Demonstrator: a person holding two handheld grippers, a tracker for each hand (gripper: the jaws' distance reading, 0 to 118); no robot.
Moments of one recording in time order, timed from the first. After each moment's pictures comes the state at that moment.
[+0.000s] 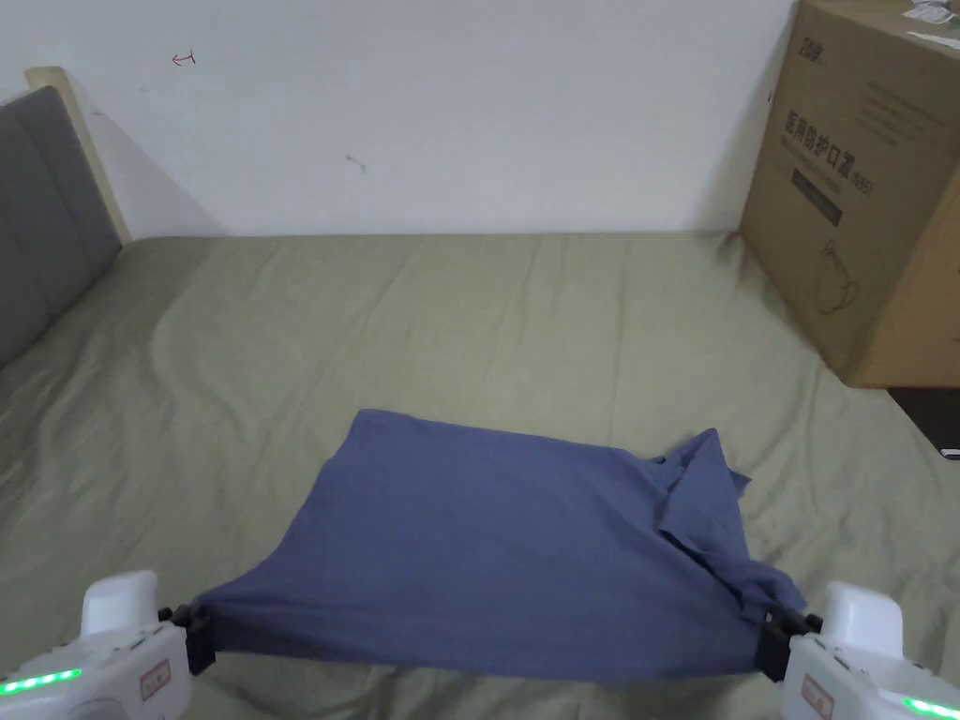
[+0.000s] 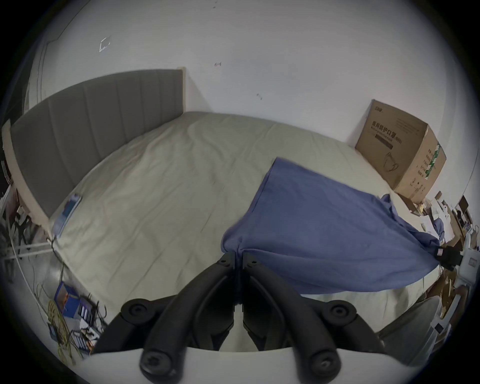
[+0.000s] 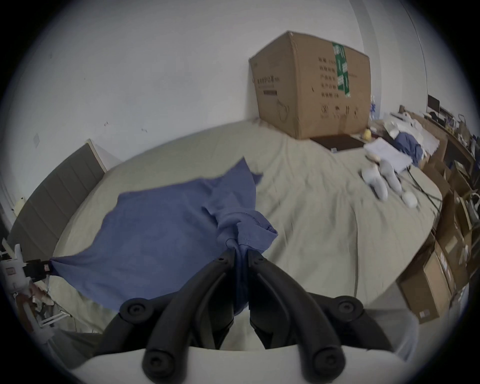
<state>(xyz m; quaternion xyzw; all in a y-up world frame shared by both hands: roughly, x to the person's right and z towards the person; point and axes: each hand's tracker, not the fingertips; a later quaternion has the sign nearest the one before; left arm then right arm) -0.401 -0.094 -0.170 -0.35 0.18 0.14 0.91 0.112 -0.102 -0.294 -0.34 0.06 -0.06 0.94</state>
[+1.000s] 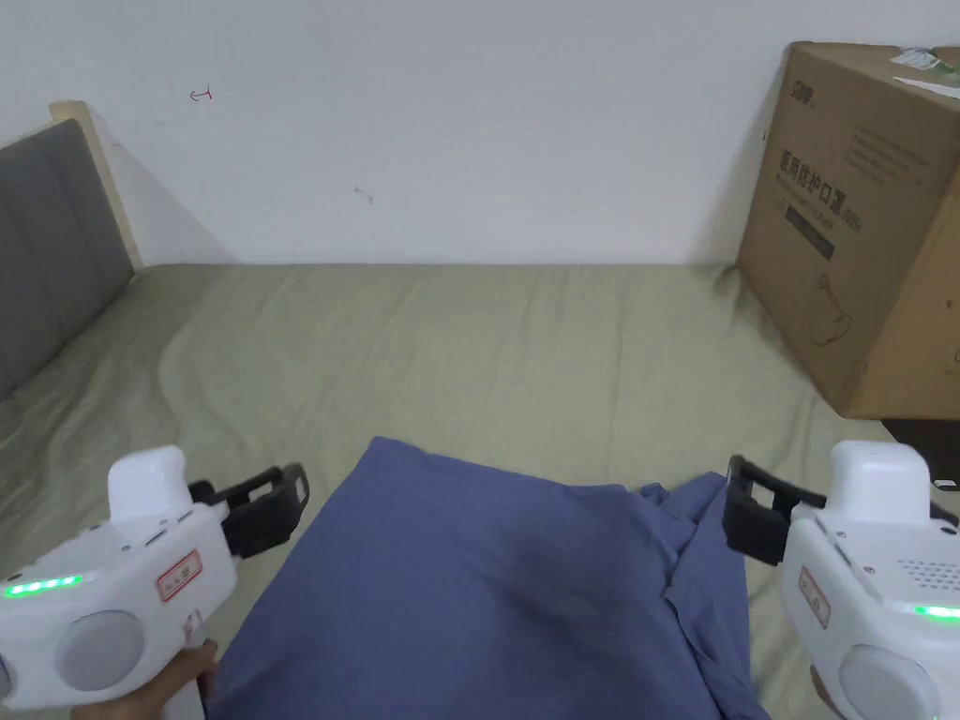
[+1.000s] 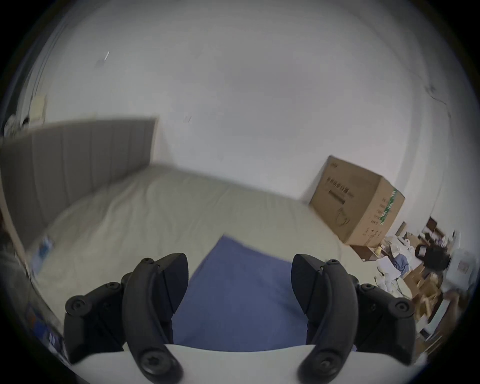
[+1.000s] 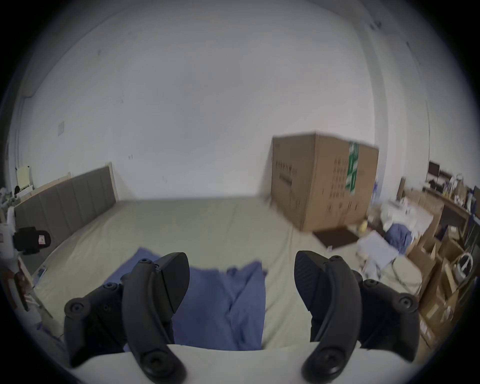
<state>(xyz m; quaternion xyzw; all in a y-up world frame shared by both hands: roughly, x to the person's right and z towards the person) -0.350 0.039 -0.203 -0.15 0.08 0.15 0.97 0.073 0.065 -0.290 -0.12 0.08 0.03 0.99</state>
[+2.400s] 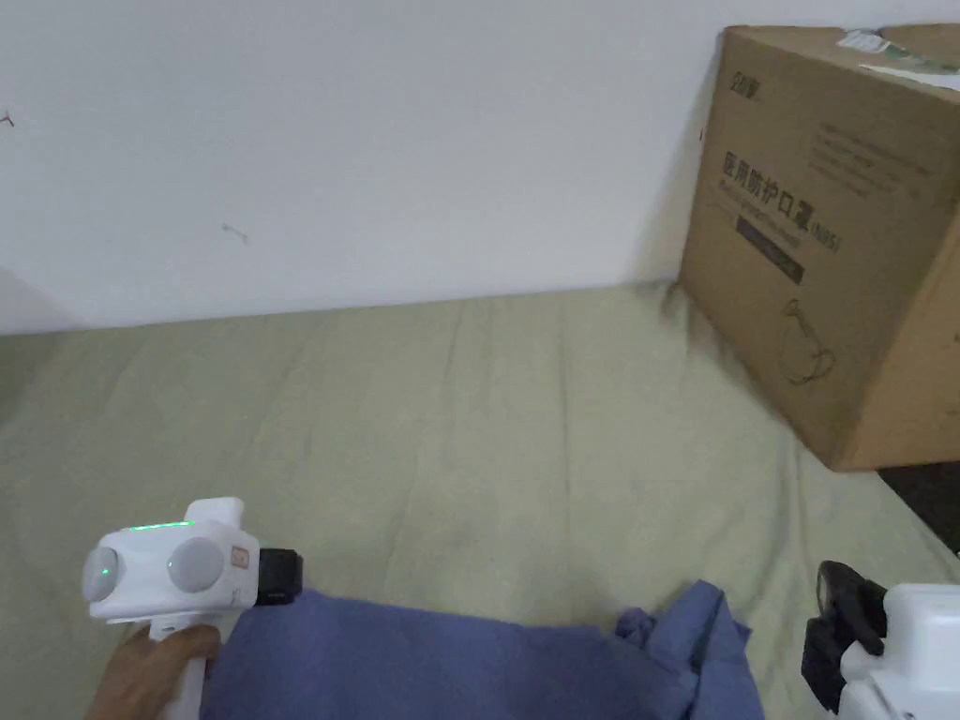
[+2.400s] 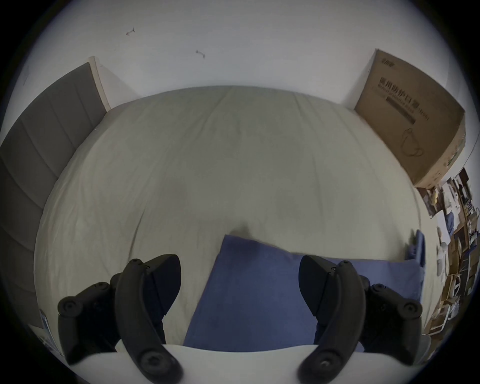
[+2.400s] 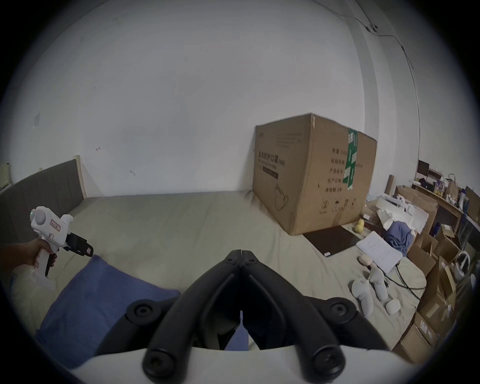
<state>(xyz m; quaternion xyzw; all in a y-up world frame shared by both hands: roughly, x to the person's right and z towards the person) -0.416 -0.122 -0.601 -0.47 0.08 0.08 0.88 0.077 -0.018 -0.447 -0.16 0.02 0.03 0.99</state>
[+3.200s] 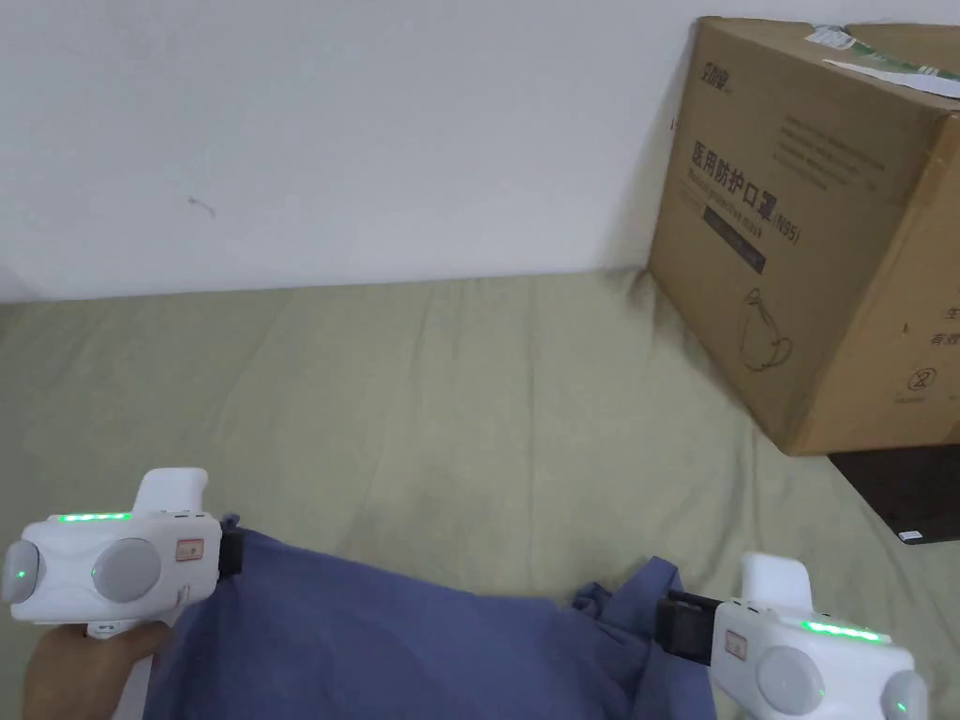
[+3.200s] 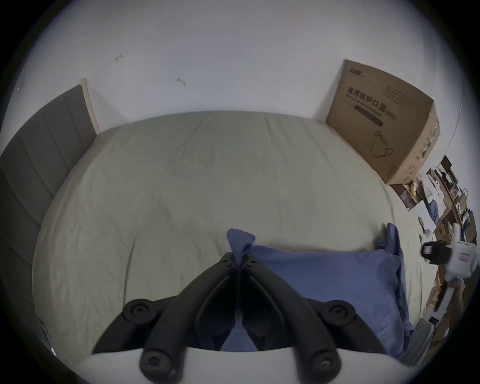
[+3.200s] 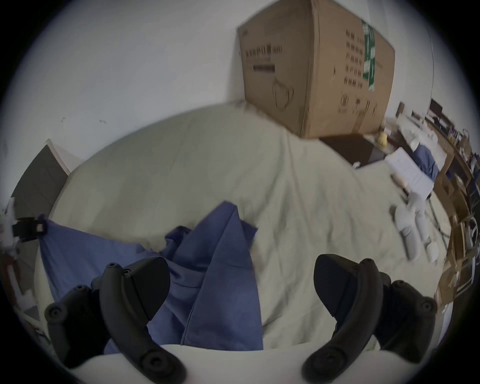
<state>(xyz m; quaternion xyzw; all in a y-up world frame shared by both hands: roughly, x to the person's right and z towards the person) -0.391 -0.064 -0.535 -0.41 0.03 0.07 0.91 0.096 -0.121 -0.559 -0.43 0.01 -0.04 0.90</state>
